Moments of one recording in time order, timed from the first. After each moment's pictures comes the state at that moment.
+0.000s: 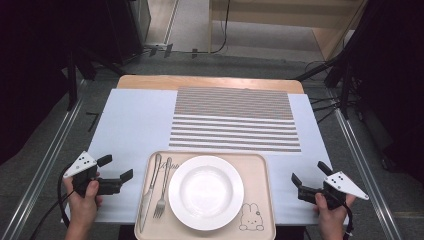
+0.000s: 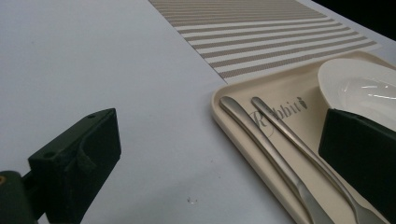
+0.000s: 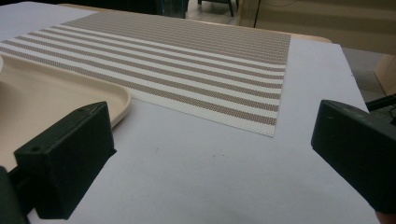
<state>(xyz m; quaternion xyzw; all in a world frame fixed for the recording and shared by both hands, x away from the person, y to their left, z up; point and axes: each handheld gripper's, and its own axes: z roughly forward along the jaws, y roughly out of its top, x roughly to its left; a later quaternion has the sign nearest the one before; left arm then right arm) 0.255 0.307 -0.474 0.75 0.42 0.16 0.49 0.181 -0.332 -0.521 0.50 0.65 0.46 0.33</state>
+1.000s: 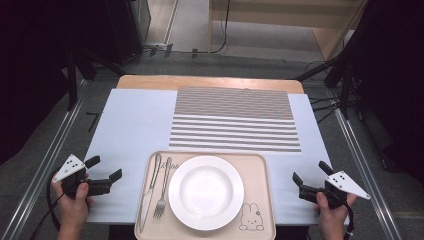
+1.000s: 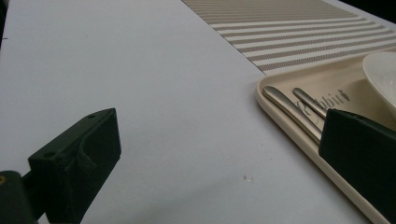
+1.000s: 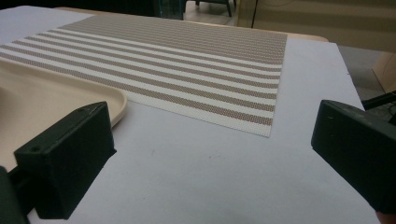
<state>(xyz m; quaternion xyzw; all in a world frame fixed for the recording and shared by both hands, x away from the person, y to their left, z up) 0.255 0.336 -0.490 0.73 0.43 0.20 0.49 0.182 -0.335 -0.521 0.51 0.64 0.47 0.33</state>
